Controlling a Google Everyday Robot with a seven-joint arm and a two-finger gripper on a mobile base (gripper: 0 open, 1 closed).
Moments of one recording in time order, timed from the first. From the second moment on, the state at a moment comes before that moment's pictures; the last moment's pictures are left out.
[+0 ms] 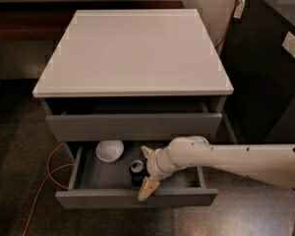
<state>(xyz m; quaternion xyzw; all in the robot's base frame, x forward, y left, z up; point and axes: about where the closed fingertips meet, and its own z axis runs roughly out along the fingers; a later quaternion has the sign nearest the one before) 0.525 0.005 0.503 -0.66 0.68 0.14 0.28</state>
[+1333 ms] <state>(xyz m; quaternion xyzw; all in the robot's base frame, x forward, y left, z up) 0.566 0.006 0.470 -0.51 0.80 0.15 0.27</state>
